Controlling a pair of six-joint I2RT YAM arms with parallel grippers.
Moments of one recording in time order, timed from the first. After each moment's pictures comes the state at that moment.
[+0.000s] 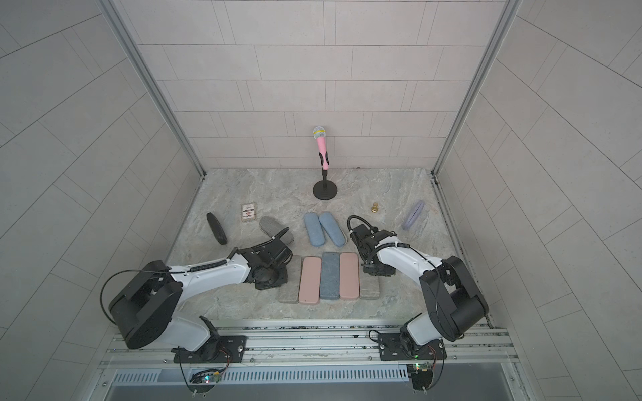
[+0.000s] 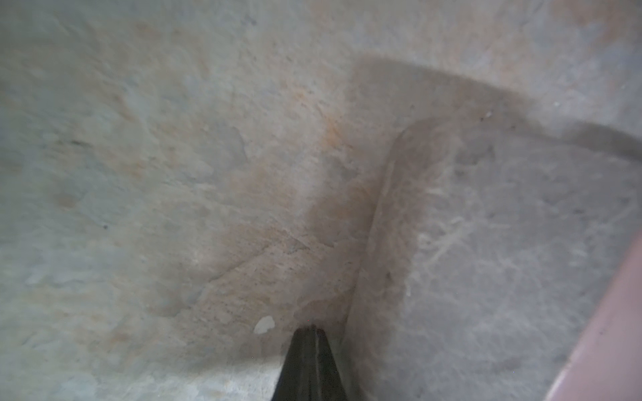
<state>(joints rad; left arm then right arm) -0.75 1.48 0.72 -0.57 -0.02 -0.91 0.46 1.48 0.87 -0.93 0.35 0.69</state>
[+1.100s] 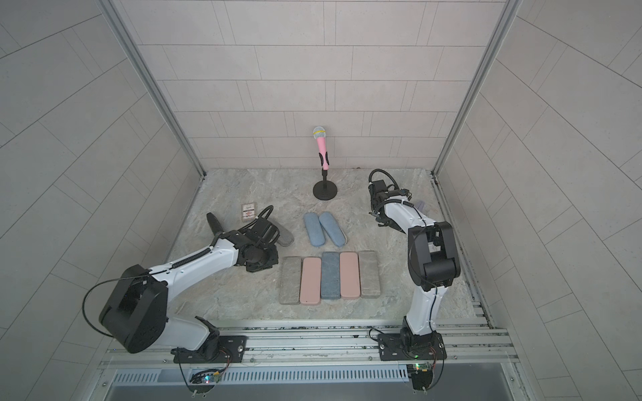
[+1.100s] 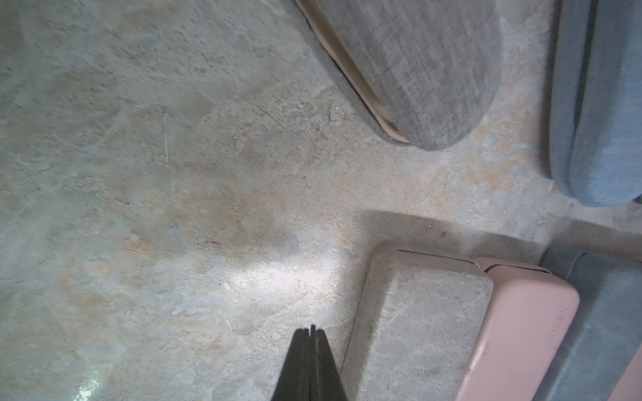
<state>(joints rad) -0.54 1.46 0.88 -0.72 -0.01 -0.76 0.11 1.88 1.41 -0.87 0.57 0.76</state>
